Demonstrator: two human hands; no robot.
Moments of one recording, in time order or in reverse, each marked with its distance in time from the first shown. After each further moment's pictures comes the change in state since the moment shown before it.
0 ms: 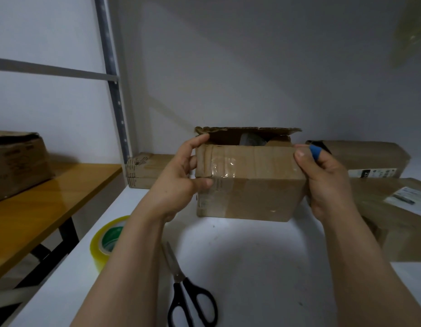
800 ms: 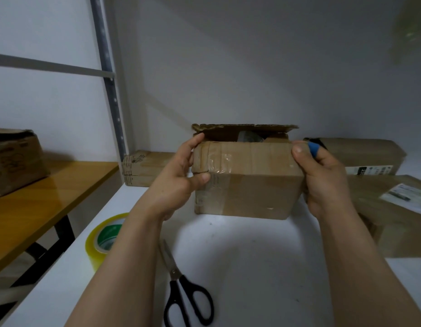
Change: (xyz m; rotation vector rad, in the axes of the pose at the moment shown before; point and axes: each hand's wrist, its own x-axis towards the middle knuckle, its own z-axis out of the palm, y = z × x) left_hand 0.002 -0.008 0.002 0.034 0.015 -0.026; right_hand 0.001 0.001 -0.002 0.027 -0.024 -0.008
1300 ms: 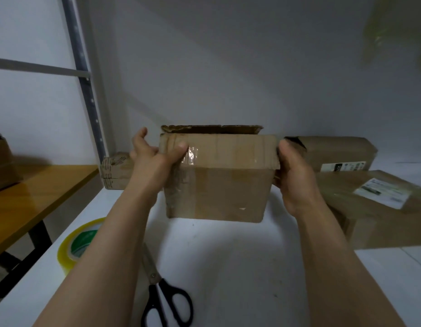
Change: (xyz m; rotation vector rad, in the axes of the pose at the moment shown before) left_hand 0.034 0.000 0.001 0.033 0.423 -0.141; right_hand -0.006 -0.005 0.003 -0.047 -0.197 0.007
